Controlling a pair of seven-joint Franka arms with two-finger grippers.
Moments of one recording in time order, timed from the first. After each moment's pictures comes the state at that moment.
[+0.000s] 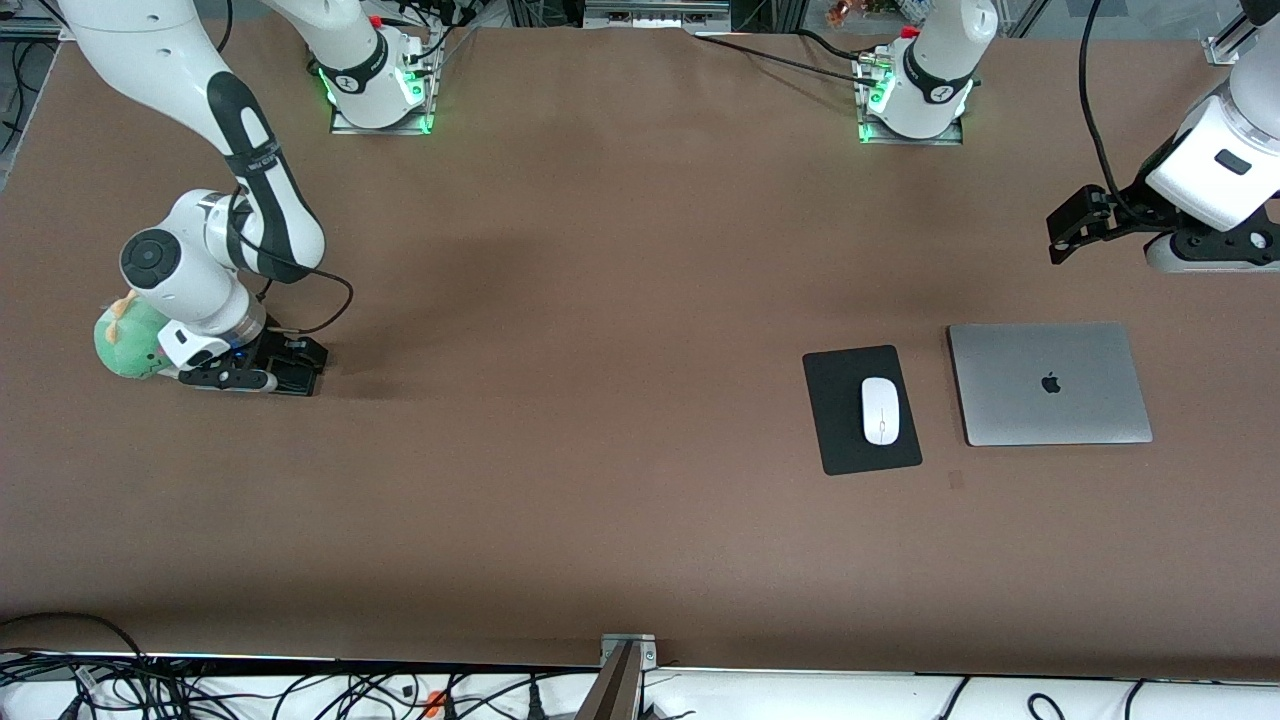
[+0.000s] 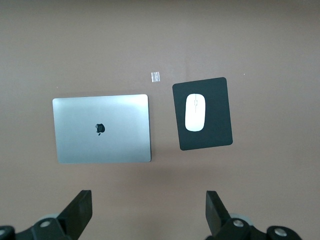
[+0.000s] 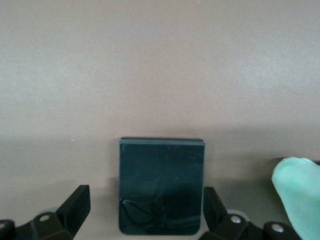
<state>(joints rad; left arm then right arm) -0.01 0.02 -0.11 -1.55 0.06 1.57 -0.12 0.24 0.40 -0.30 -2.24 0.17 2.69 -0.14</state>
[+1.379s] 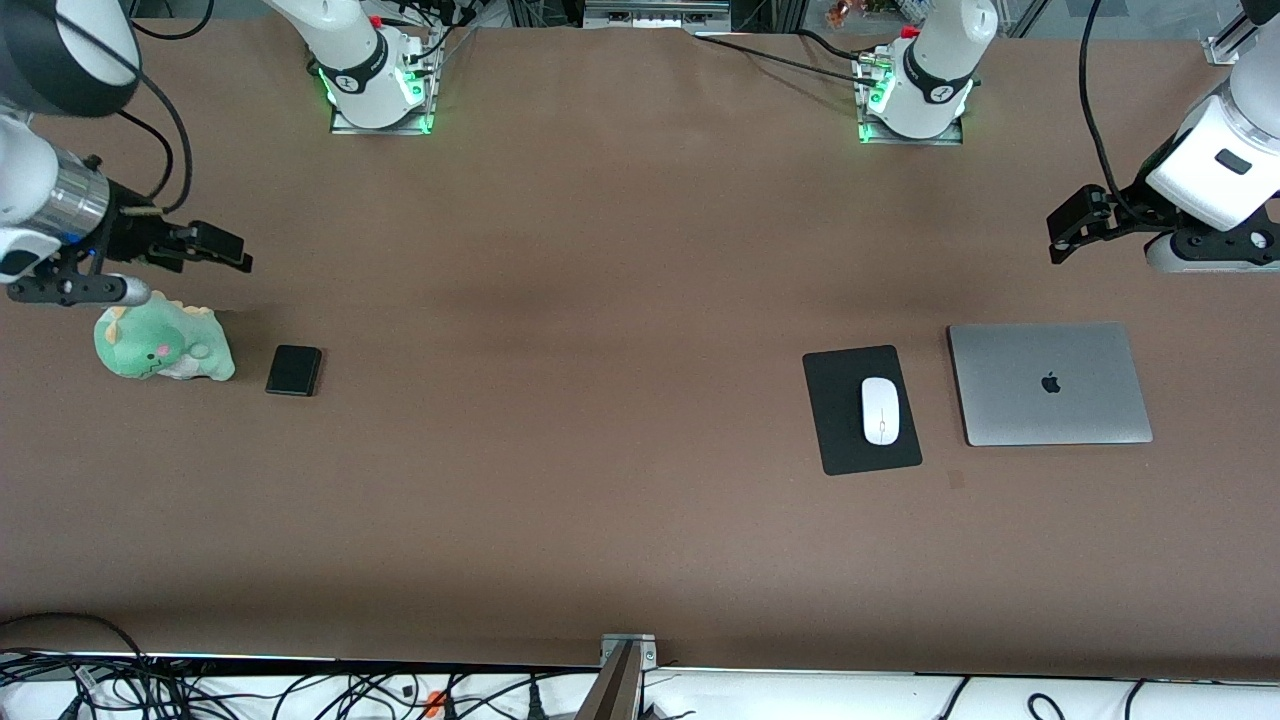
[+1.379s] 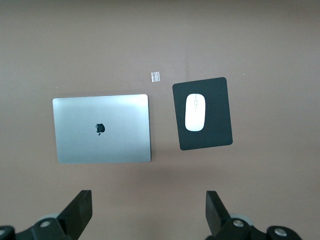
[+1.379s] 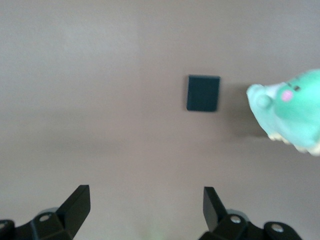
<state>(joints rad) -0.01 0.02 -0.11 -1.55 0.06 1.57 -0.12 0.07 -0.01 -0.07 -1.78 0.06 1.63 0.03</state>
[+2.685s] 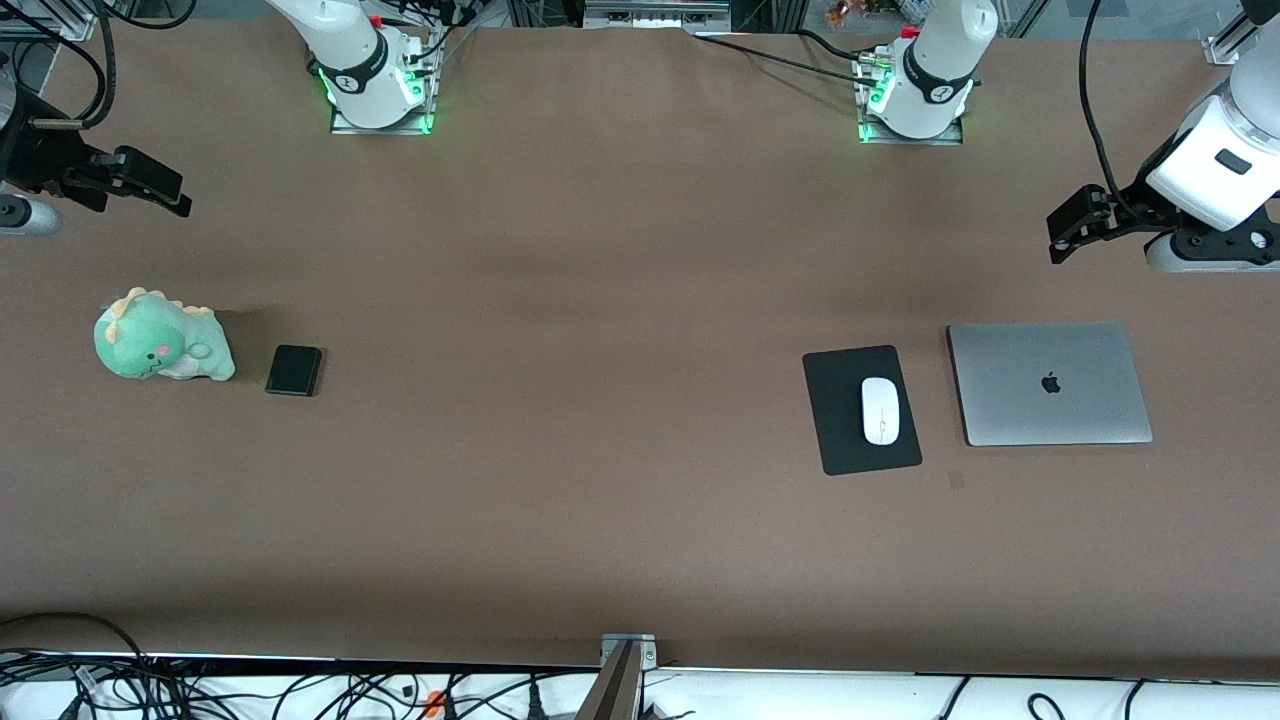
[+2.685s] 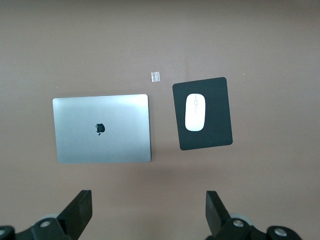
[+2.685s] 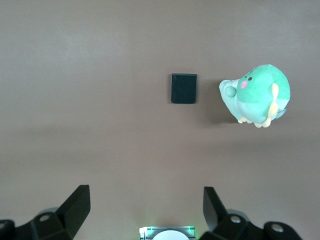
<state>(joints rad) -0.01 0.02 -0.11 -1.55 0.06 1.57 -0.12 0.02 -0.06 -0.02 -1.65 0.02 1.50 0.06</state>
